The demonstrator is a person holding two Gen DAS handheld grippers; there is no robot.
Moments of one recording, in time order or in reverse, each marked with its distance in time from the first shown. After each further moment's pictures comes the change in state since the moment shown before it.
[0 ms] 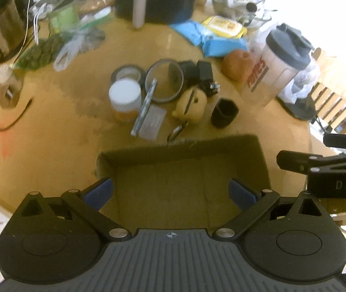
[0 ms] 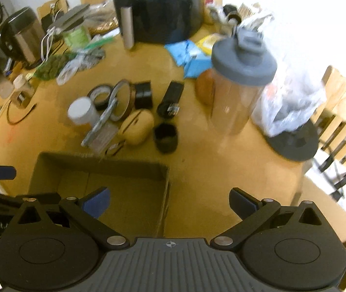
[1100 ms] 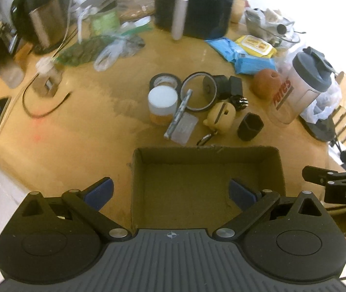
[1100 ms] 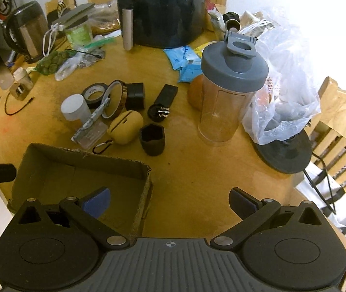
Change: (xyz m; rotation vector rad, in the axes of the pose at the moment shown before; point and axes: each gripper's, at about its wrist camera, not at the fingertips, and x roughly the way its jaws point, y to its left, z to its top) left arm -0.028 0.012 -0.019 -0.133 -0.048 0.131; right arm 0.005 -0.027 -0.010 -0.074 -0.028 0.016
